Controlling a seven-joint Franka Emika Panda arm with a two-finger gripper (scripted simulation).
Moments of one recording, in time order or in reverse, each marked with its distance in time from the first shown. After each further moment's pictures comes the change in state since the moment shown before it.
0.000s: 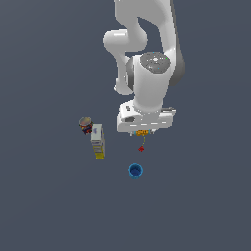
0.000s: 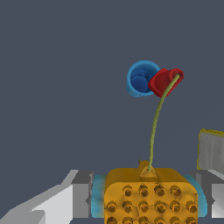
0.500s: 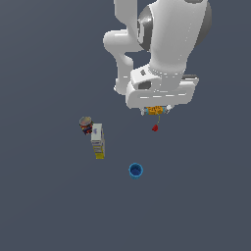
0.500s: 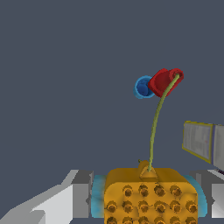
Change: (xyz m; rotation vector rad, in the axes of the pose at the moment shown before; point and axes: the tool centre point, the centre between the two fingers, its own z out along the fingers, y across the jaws) arm -0.010 -0.036 -0.109 0.000 0.001 0.000
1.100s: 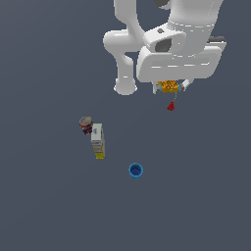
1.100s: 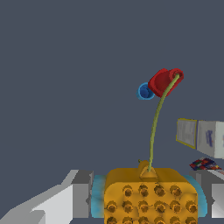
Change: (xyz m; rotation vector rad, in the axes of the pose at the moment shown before) arm -0.005 -0.028 -0.084 0.000 0.000 0.000
